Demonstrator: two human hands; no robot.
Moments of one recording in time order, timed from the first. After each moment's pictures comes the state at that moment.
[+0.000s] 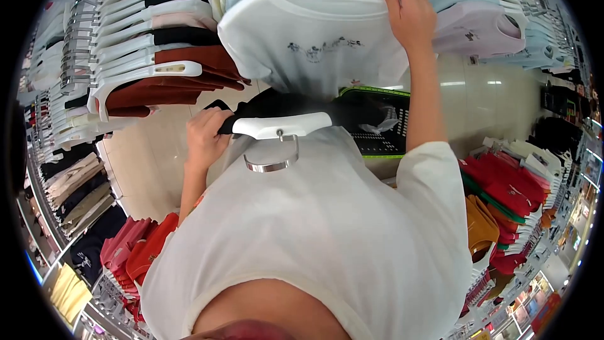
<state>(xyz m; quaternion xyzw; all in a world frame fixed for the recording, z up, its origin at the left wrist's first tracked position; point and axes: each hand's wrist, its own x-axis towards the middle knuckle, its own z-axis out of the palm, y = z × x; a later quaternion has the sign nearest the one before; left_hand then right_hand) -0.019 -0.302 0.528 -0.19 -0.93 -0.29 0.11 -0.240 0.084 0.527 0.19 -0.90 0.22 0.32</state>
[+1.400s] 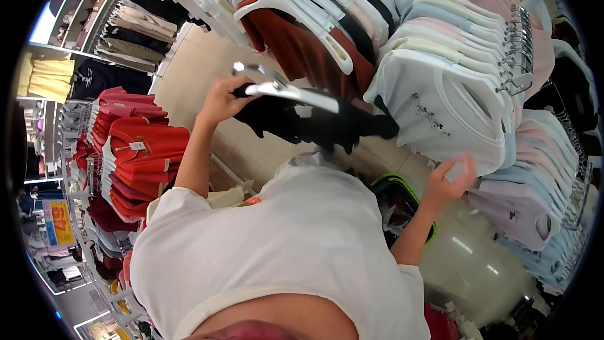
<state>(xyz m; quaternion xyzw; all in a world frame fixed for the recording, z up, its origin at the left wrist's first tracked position) 0.090 -0.412 0.592 0.12 -0.94 -0.28 0.16 -0.143 0.018 0.486 0.18 -0.83 0.36 0.38</state>
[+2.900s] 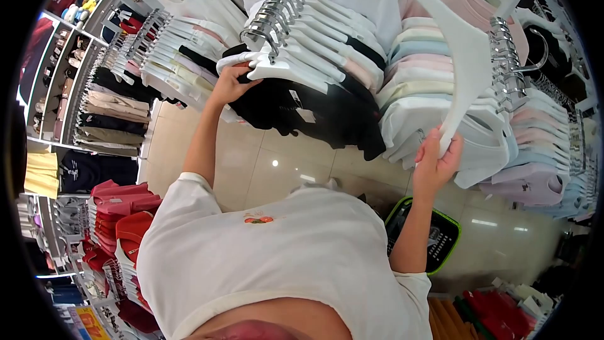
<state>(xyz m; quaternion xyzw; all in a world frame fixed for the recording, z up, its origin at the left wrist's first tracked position) -0.089 -0.630 0.568 -0.06 -0.93 -0.32 0.14 -0.131 -0.164 0.570 0.08 -0.64 0.75 0.15</state>
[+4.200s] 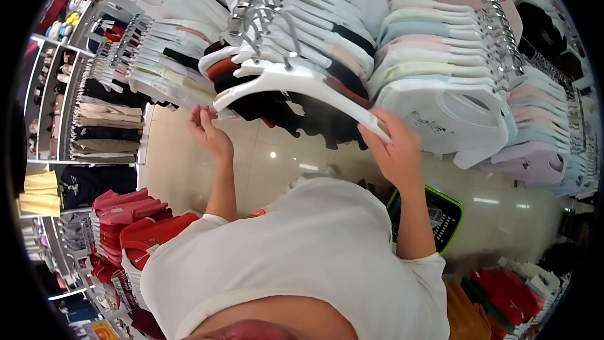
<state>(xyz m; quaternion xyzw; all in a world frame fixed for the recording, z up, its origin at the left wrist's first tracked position) 0.002 -0.546 0.515 0.26 -0.62 -0.49 0.56 -0.111 -0.191 0.592 0.27 -0.81 0.53 0.04</state>
